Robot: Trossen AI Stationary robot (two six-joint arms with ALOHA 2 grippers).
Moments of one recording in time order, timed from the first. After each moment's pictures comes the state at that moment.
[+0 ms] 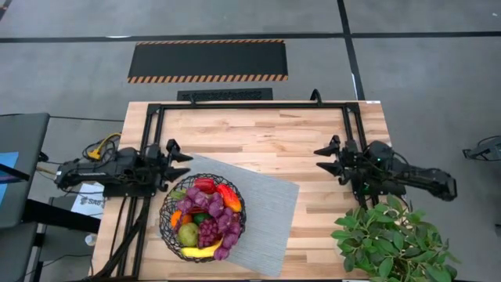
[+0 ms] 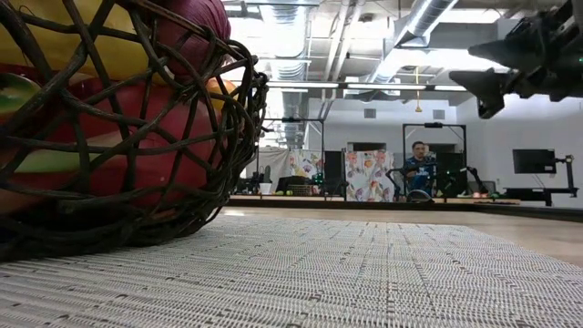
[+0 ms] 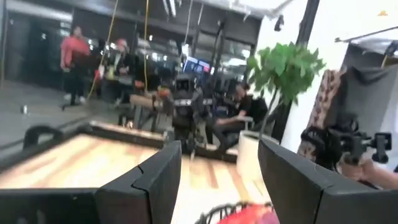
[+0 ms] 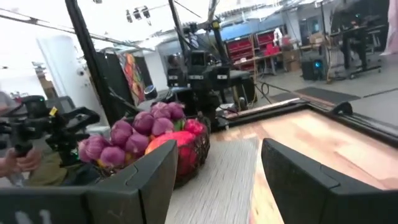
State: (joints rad) left arm 0.04 0.00 0.01 0.23 0.07 -0.25; right arm -0.27 0.01 0.01 0.17 -0.25 0.29
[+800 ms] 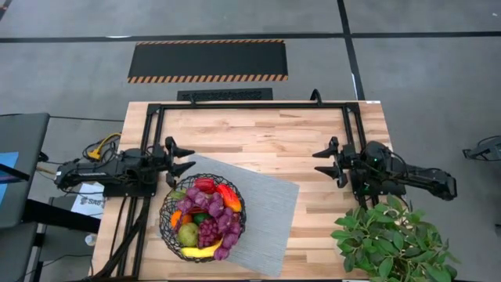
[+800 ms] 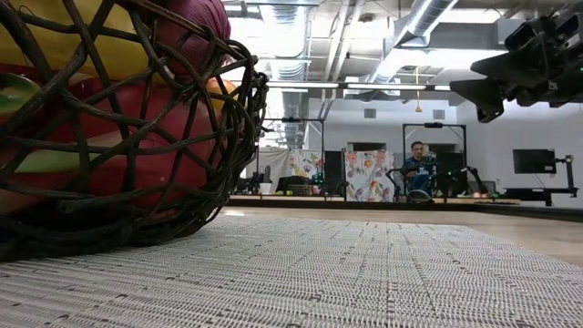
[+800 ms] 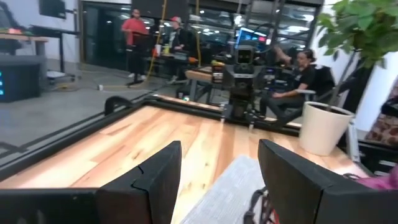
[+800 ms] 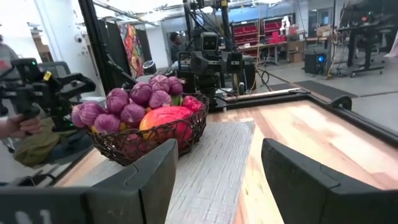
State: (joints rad) left arm 0.04 0.00 0.01 0.06 -0.13 -0.16; right arm -0.27 0.01 0.01 0.06 -0.29 0.15
